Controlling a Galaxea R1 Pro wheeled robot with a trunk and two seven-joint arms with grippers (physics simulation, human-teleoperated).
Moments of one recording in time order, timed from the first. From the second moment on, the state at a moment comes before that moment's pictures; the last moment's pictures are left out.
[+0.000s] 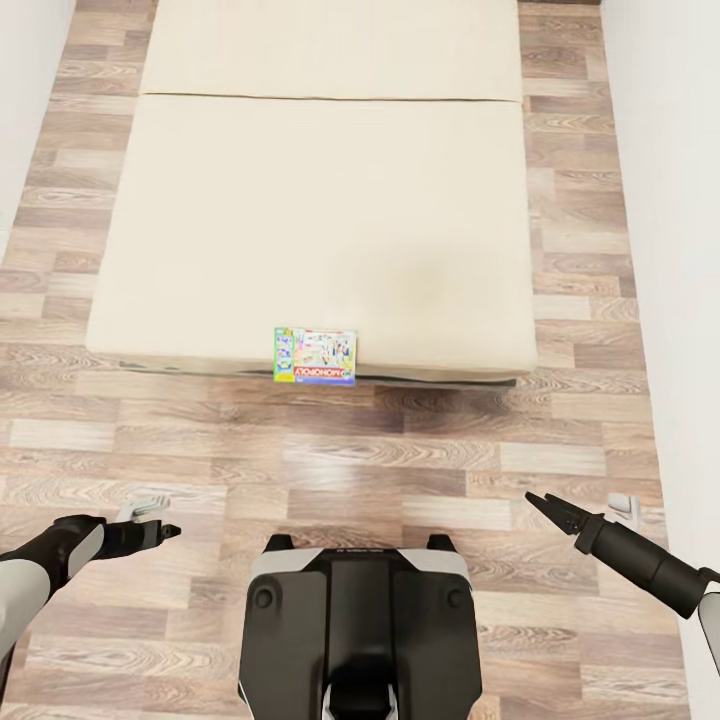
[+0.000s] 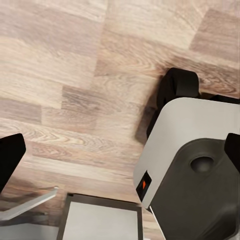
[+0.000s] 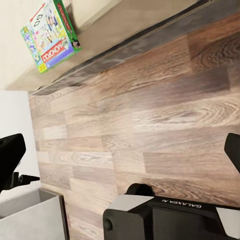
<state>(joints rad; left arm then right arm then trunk) -0.93 0.42 -0.25 -0.16 0.39 0.41 -0.35 -0.21 -0.23 -0.45 -1.56 -0.48 0.71 0.90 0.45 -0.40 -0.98</state>
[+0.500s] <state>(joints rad) -0.93 0.42 -0.25 -0.16 0.39 0.36 -0.35 -0.21 -0.23 -0.45 -1.56 -0.48 0.71 0.90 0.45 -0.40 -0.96</state>
